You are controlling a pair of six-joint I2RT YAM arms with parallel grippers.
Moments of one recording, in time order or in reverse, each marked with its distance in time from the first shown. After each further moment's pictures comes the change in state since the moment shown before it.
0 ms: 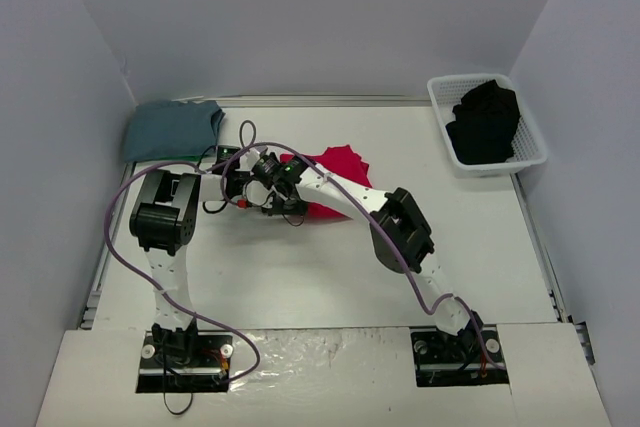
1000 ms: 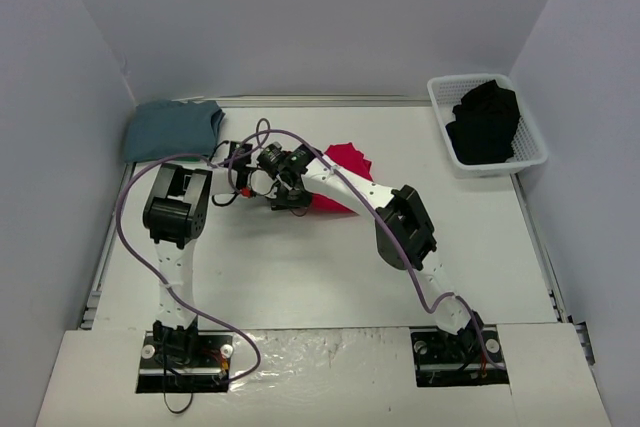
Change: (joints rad) left arm -0.047 0.103 0.150 -0.107 0.088 0.049; right arm -0.034 -0.002 0.072 -0.054 0.000 0.000
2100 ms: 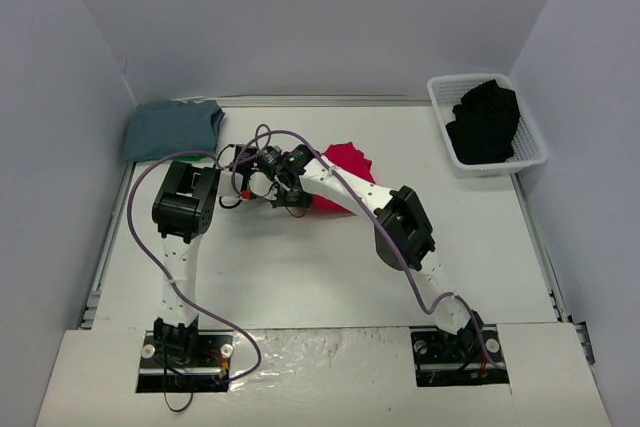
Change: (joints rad) left arm -0.016 0.089 0.017 0.125 -0.095 -0.140; right arm 0.013 0.005 0.019 -0.042 0.024 0.001
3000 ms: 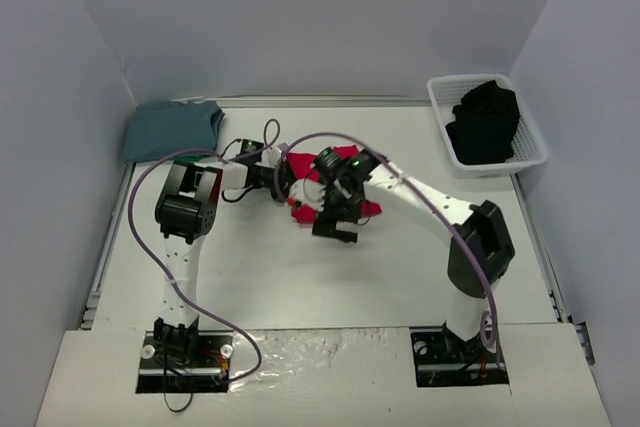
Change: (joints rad) left arm -0.019 0.005 0.093 -0.203 -0.019 0.190; right arm -0.056 -0.478 -0.567 0.043 -0.244 -0.048
